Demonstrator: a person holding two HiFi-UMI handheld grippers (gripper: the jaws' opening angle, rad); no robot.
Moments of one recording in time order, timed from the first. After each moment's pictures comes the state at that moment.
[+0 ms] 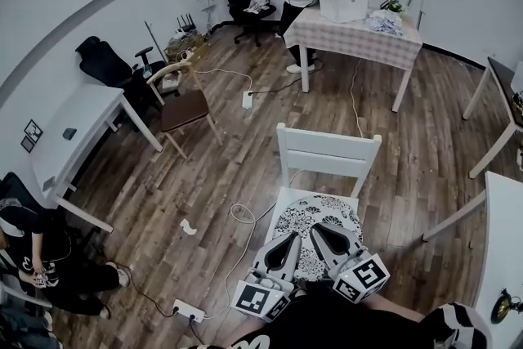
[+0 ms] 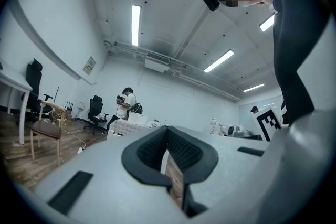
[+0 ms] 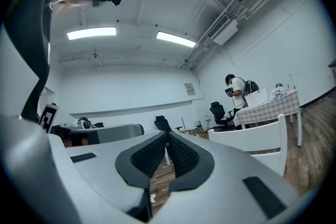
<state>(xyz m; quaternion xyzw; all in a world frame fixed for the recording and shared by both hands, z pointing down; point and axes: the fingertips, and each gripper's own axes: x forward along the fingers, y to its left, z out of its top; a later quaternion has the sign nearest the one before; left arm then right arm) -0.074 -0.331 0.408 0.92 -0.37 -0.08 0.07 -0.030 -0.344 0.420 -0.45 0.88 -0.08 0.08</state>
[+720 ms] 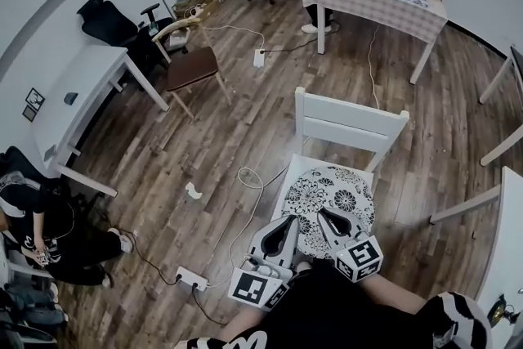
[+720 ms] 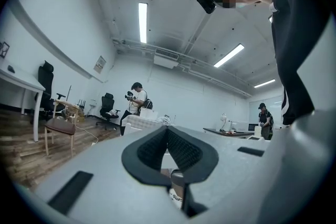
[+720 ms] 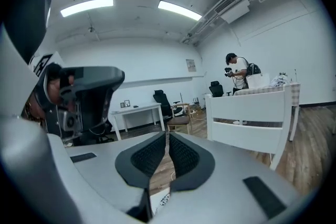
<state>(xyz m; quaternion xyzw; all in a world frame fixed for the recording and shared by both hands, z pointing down) -0.112 -0.352 0.439 0.90 -0.42 -0.06 0.09 -0.049 -0.374 0.544 -0.44 0.89 -0.12 -0.06</state>
